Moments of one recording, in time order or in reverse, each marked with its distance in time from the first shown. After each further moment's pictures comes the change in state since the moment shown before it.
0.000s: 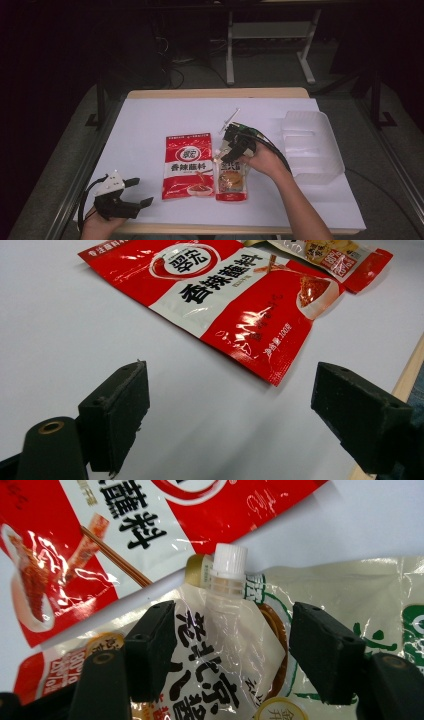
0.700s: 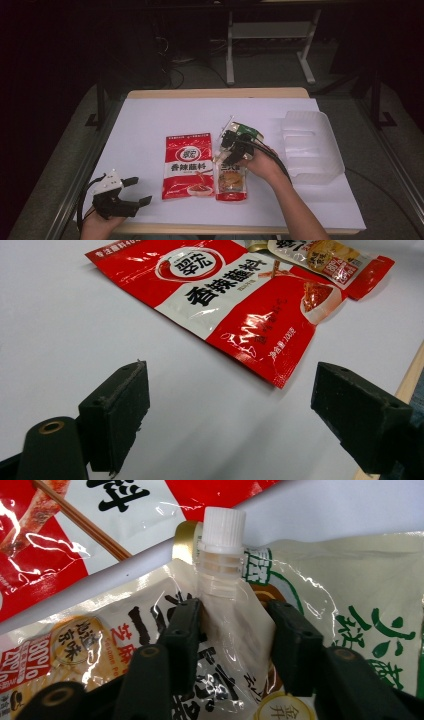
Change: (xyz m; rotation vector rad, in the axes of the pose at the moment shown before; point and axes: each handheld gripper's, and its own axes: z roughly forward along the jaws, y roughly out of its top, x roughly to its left) left arm 0.004 -0.001 -0.002 -0.012 -0.002 -0.021; right arm 0.008 -0.003 0.017 0.088 -0.065 -0.033
